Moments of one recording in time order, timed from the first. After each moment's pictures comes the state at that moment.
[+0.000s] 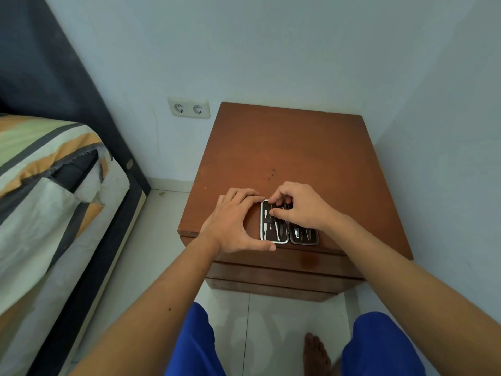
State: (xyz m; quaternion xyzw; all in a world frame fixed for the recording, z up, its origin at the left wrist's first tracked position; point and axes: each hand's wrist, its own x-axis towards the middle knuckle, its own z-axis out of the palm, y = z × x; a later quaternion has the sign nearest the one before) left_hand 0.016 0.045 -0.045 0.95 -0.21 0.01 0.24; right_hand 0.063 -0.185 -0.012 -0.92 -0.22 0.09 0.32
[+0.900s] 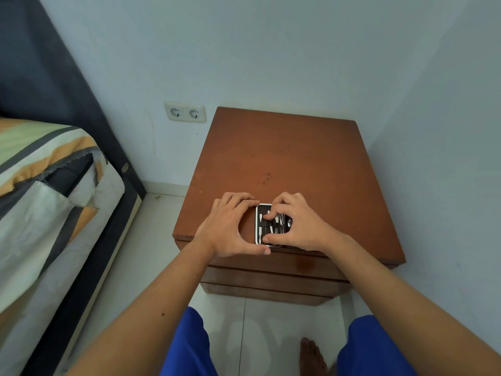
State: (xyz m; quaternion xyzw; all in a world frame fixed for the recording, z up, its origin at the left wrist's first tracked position) left_hand 0.015 0.044 -0.046 0.95 -0.21 0.02 0.24; right_hand 0.035 -0.194 -0.026 -0.92 -0.25 0.08 0.30
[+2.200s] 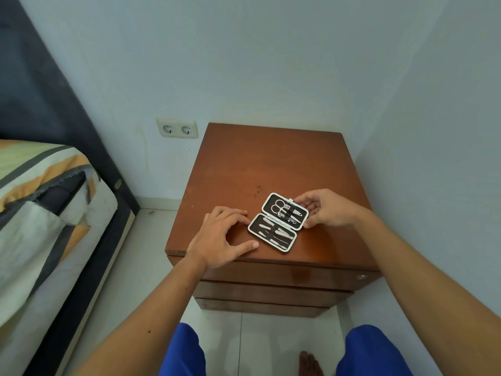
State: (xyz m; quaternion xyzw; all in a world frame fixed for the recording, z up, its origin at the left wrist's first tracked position) left_hand 0.019 0.048 -0.054 0.92 -0.20 0.06 0.32; right_hand 0.083 -0.269 0.019 -0.88 -0.07 0.25 0.39
